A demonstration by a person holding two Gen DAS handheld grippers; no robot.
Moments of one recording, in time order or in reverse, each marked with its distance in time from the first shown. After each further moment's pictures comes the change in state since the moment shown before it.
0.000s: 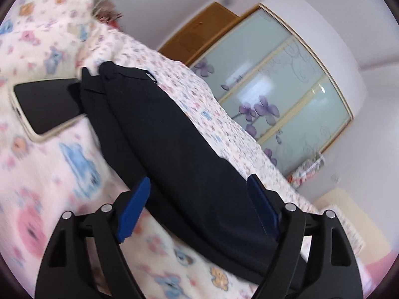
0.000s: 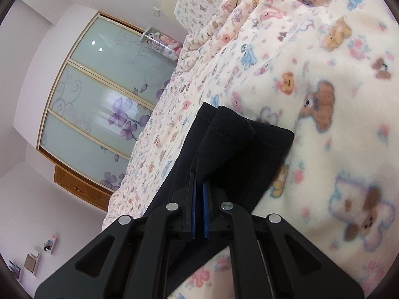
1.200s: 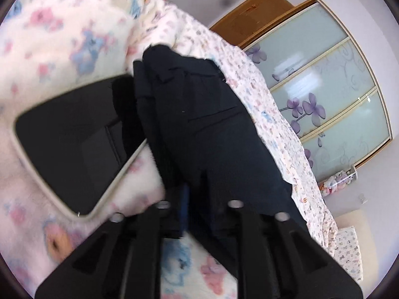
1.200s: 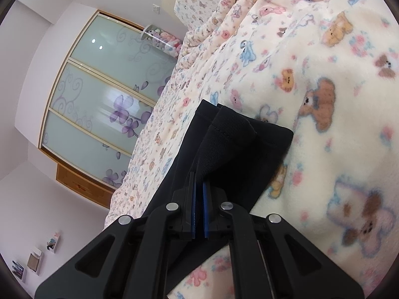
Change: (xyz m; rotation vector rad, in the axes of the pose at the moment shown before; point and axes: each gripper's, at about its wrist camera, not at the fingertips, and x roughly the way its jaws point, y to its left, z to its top) left arm 0.046 0.053 0.054 -0.133 0.105 0.253; right arm 0.003 -0.004 -0.002 0.006 0.023 0.018
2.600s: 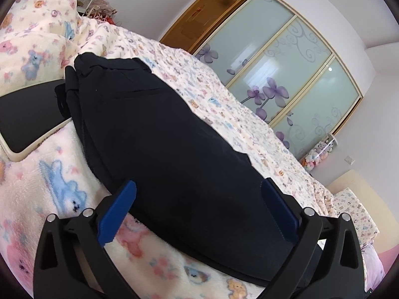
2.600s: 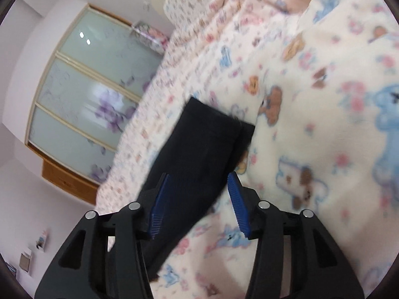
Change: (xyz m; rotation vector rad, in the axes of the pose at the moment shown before) left arm -0.014 -0.048 -0.063 0.251 -0.064 -0.184; right arm -0.044 0.006 -0.009 -0.008 0.003 -0.100
